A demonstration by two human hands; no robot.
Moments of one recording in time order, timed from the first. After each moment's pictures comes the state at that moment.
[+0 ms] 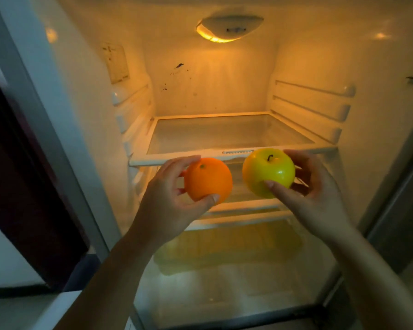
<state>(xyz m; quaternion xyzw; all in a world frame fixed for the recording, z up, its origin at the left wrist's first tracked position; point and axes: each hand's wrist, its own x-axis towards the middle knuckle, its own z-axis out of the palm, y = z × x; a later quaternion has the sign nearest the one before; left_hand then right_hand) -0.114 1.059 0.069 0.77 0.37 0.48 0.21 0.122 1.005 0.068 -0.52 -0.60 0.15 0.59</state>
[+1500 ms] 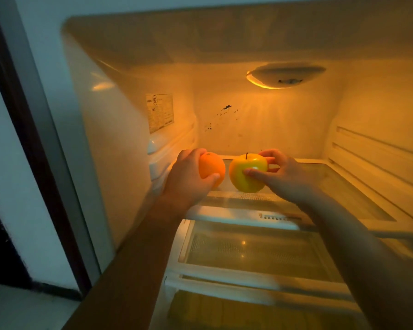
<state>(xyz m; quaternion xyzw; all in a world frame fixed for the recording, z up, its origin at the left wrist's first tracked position) -0.105 1.194 0.136 0.70 0.58 0.42 0.04 0.093 1.196 0.142 -0.55 -0.67 0.22 0.44</state>
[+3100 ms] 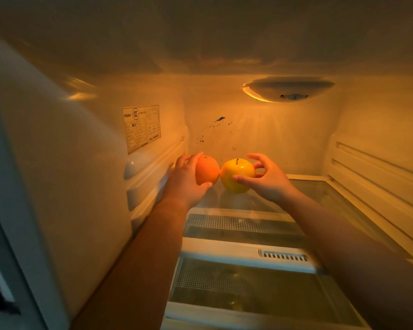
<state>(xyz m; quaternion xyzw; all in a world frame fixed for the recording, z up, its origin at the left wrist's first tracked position) -0.101 1.283 0.123 0.70 0.57 0.42 0.04 0.095 1.283 0.136 -0.53 -0.66 0.26 0.47</state>
